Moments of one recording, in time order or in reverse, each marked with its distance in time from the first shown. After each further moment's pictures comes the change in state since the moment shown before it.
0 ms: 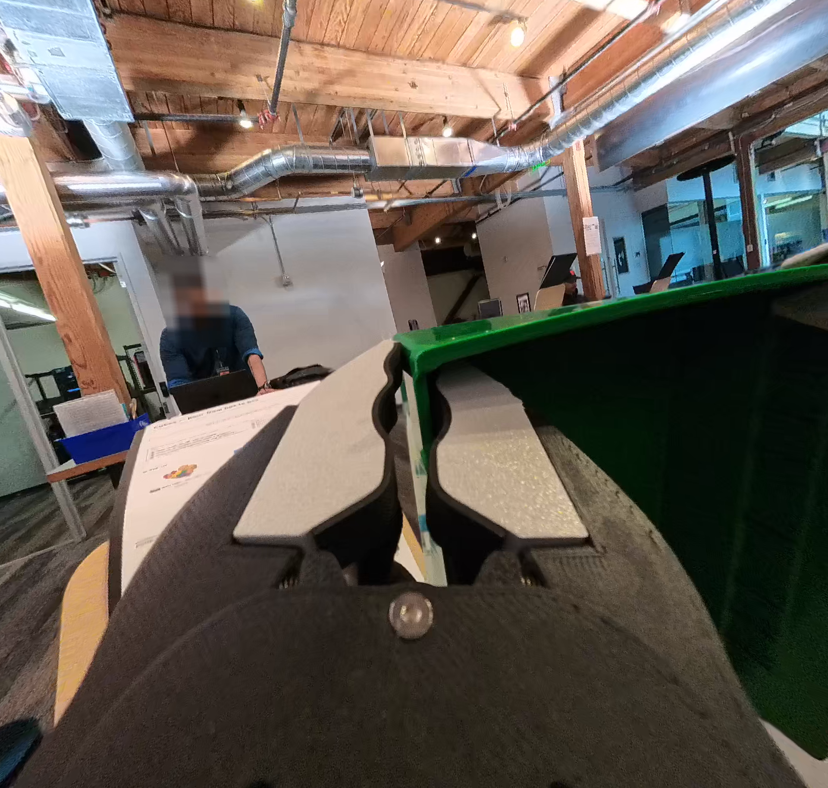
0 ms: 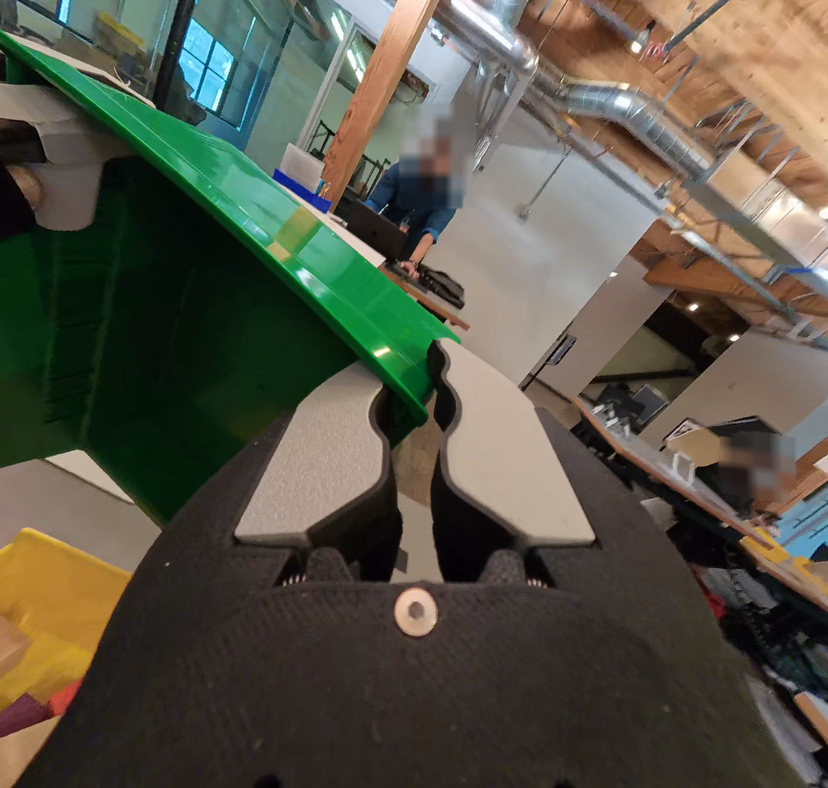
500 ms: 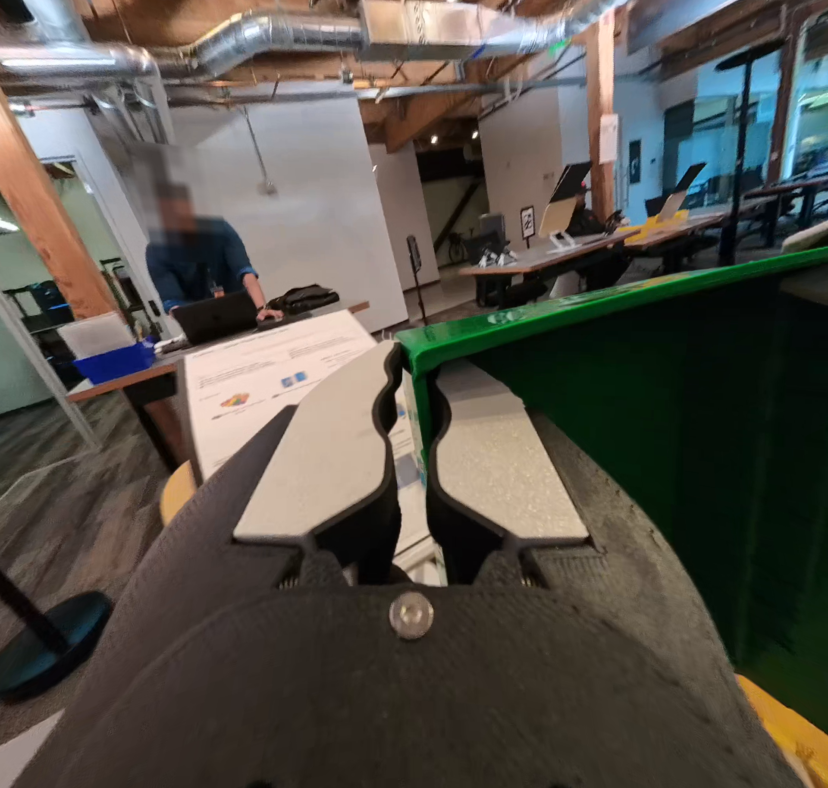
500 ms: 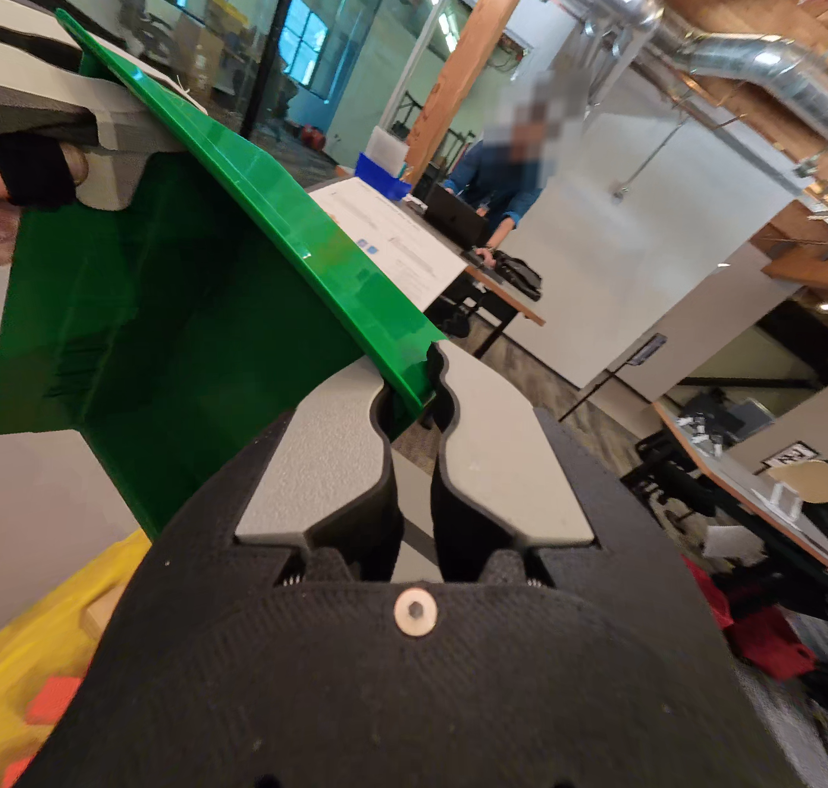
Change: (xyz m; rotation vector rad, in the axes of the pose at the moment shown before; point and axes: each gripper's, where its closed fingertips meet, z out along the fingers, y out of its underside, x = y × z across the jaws) left arm -0.067 0.004 -0.020 -0.236 0.019 -0.019; right arm -0.052 -0.039 0.033 -0.073 -0.214 0.032
